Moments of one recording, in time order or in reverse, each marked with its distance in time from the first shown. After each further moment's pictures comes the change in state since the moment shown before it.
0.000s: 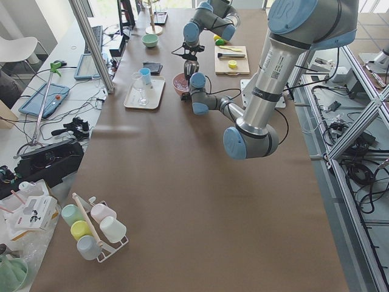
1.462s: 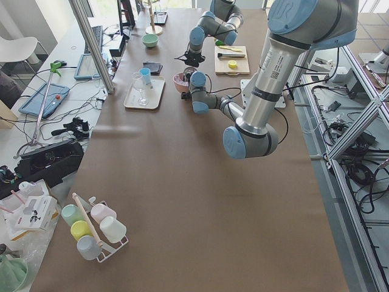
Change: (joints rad) left arm 0.003 -0.008 -0.007 0.001 0.000 -0.010; right arm -0.031 -0.282 0.113 0.481 0.046 0.127
